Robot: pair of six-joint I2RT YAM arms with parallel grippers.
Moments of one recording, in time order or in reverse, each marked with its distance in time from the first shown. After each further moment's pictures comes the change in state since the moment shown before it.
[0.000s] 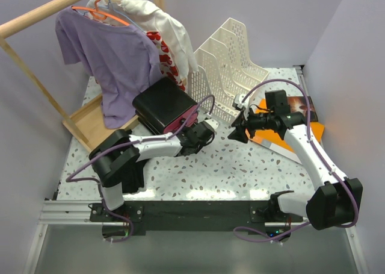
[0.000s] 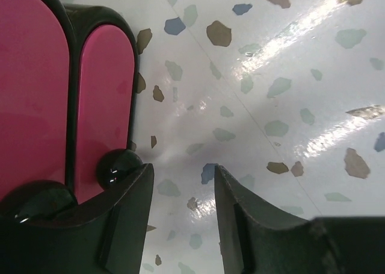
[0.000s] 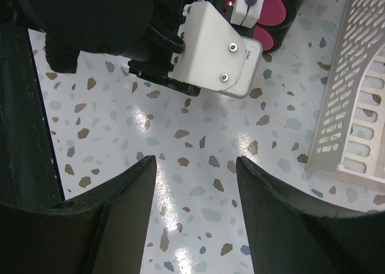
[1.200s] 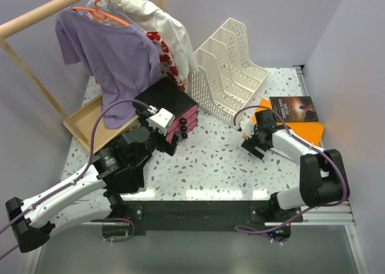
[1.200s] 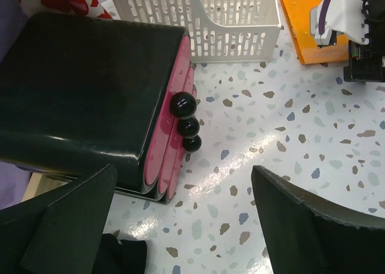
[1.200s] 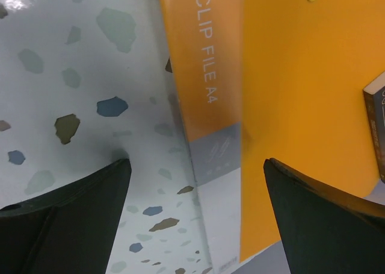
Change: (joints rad) left arm 0.046 -0.967 -0.286 -0.068 0.134 0.028; right arm -0.011 0.193 -0.296 0.211 0.985 -0.123
